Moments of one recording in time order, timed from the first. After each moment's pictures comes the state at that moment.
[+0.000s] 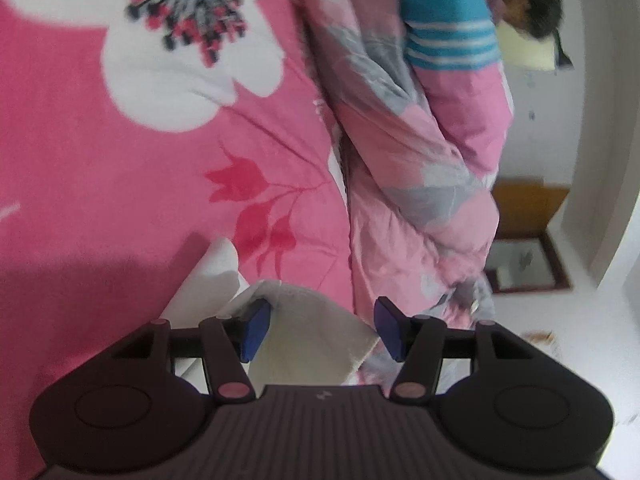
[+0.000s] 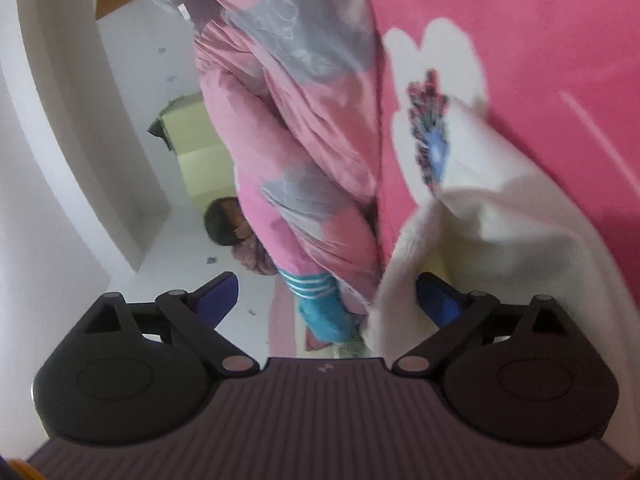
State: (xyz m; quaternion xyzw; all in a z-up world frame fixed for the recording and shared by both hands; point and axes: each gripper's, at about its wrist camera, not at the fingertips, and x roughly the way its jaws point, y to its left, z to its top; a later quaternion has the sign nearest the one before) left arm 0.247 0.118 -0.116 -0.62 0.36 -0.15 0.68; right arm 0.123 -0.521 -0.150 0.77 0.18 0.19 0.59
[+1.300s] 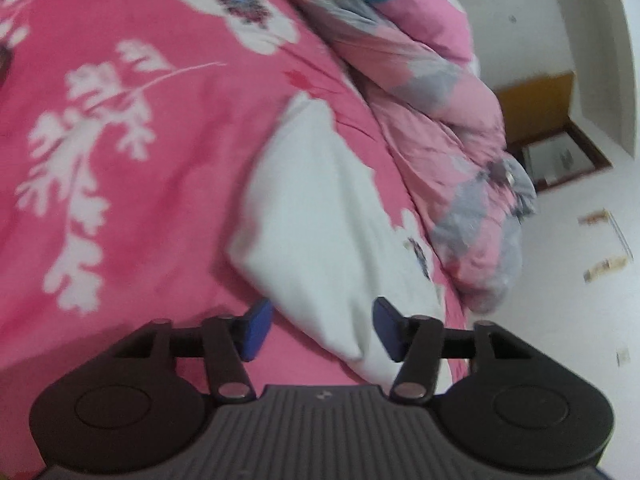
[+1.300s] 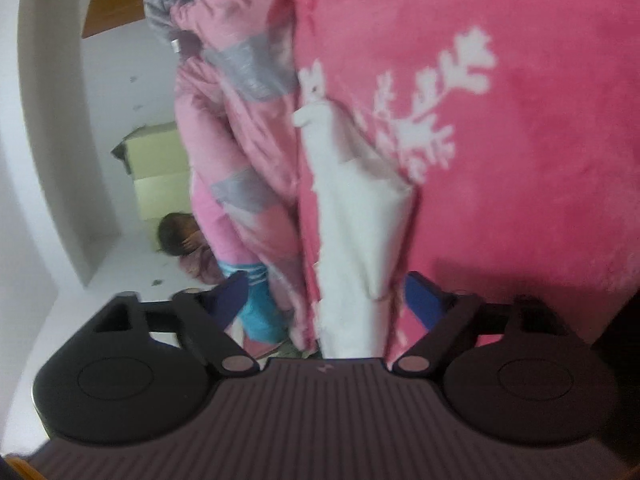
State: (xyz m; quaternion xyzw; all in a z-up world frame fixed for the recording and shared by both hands) left arm 0.023 0.113 -0.089 -0.45 0.41 -0.16 0.78; right arm -0.122 -0.479 -0.150 0.73 0.21 0.06 0.65
